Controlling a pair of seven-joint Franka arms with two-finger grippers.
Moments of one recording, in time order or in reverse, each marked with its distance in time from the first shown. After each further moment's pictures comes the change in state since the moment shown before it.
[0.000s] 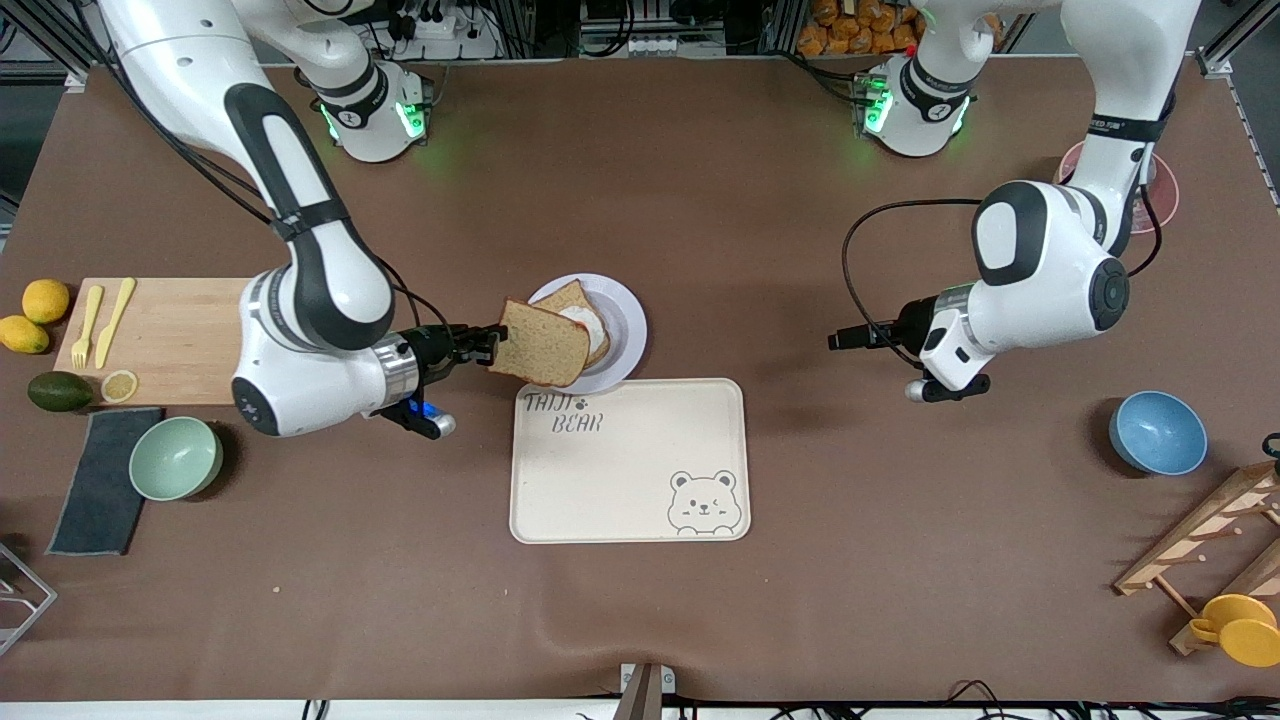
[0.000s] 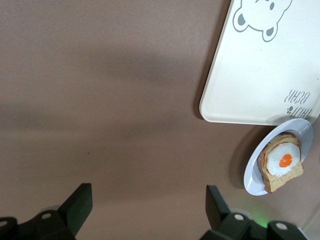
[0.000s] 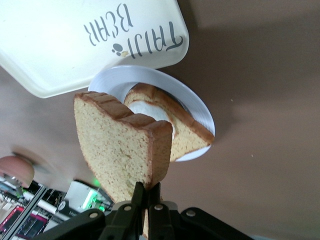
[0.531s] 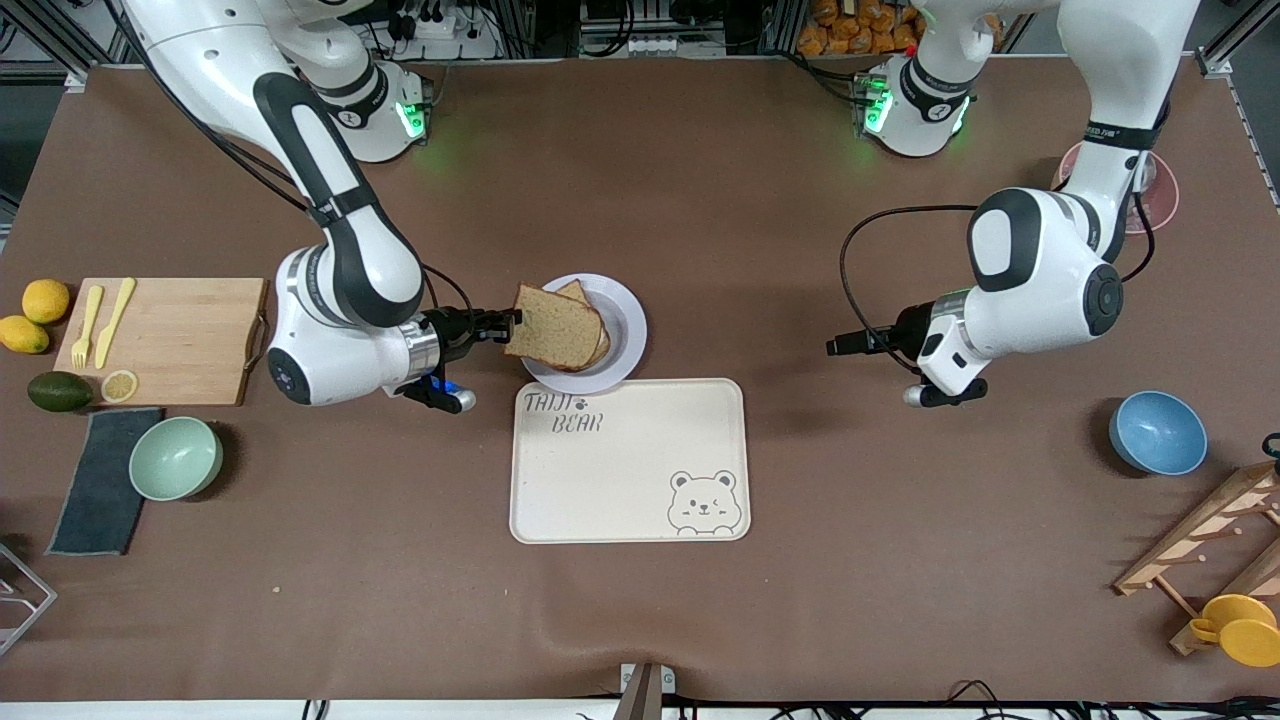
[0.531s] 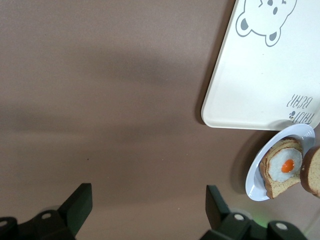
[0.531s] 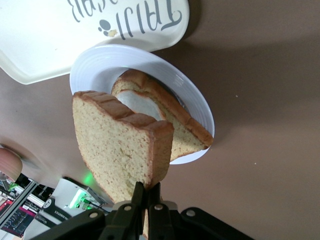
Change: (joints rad) left arm -0.002 0.020 -0.001 0.004 0.000 0.020 0.001; right arm 0.028 -0.067 -0.004 -0.169 0.047 0.100 -0.118
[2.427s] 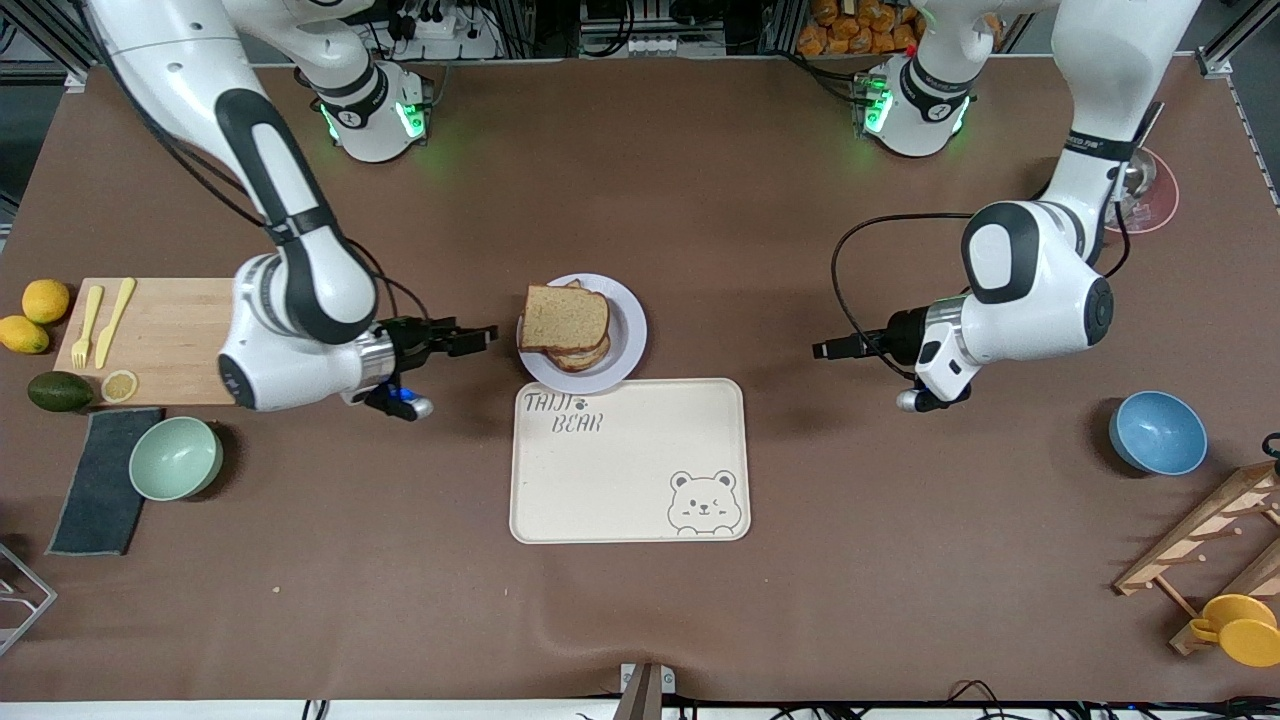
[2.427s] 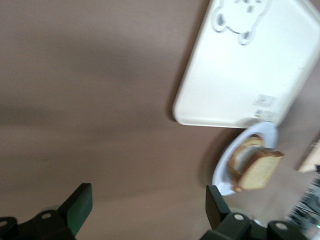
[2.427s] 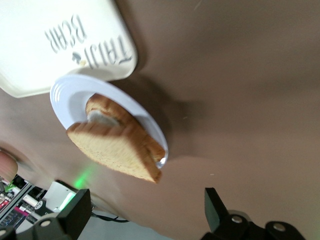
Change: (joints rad) left arm 0.001 0.052 0.000 -0.007 -0.252 0.004 0.121; right arm -0.118 -0.003 -0.033 0.001 -0.072 -0.049 -0.116
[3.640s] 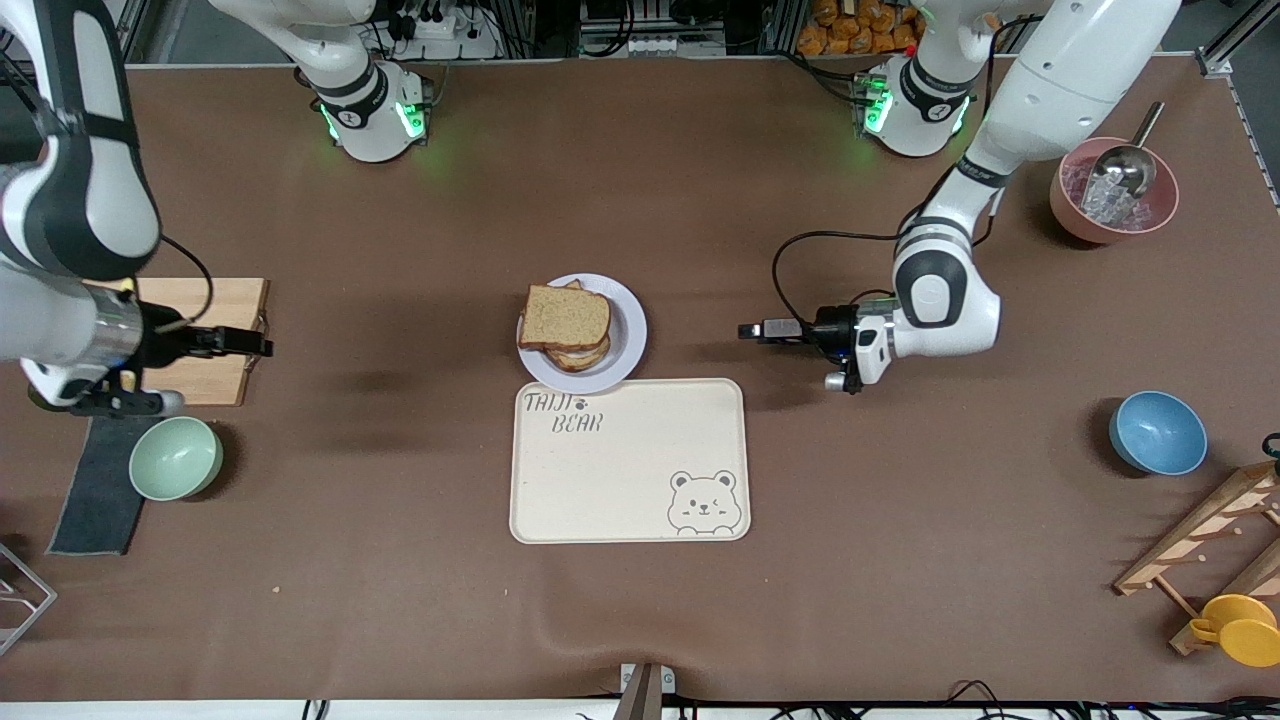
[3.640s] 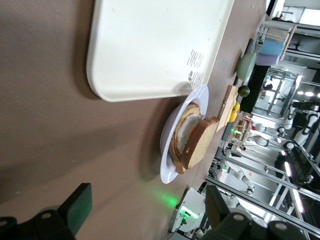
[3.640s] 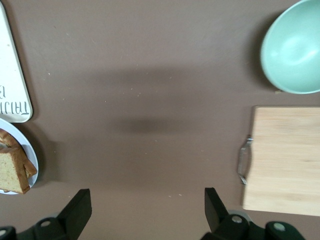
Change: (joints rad) left arm -0.021 0.226 -0.091 -0.076 -0.616 0.000 0.672; right arm -0.251 -0.283 -0.018 0.069 -0.521 -0.033 -0.217
